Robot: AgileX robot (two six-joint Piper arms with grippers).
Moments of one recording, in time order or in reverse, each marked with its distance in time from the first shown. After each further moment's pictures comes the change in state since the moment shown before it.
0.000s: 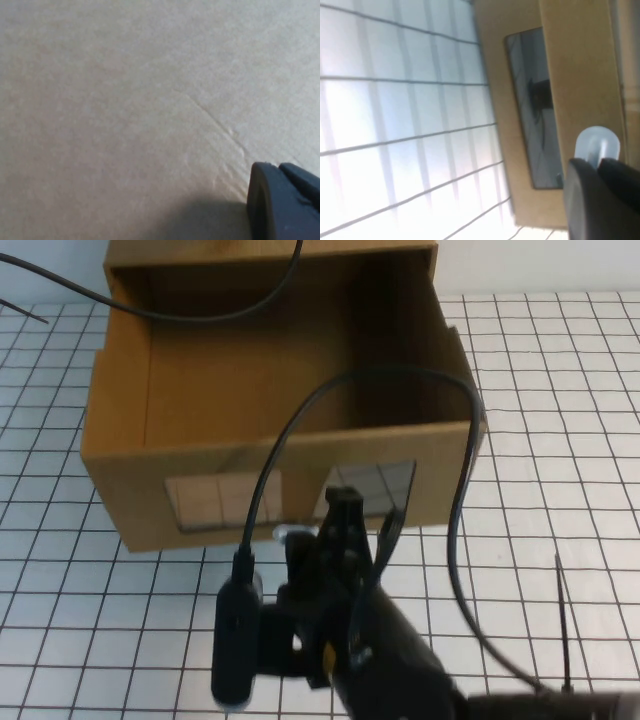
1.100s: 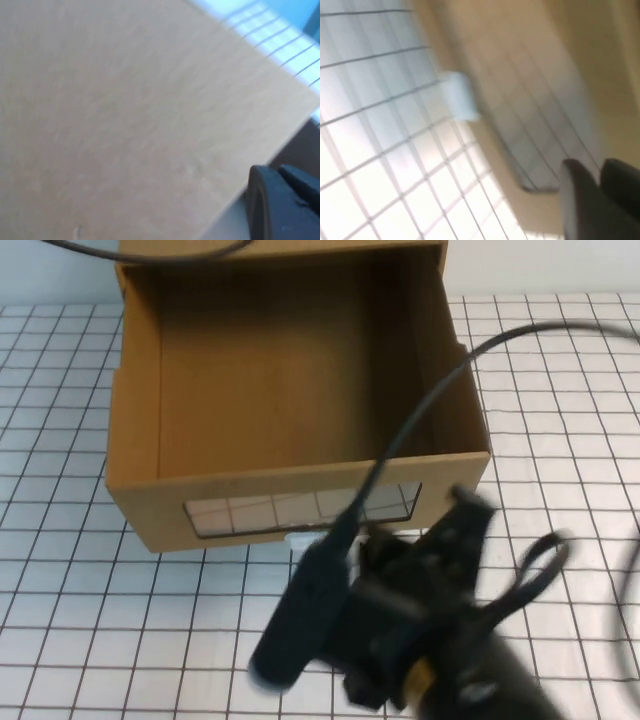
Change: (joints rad) right arm 0.192 -0.200 0.003 0.278 0.339 0.045; left arm 0.000 -0.101 -0.177 0.002 0.204 -0.046
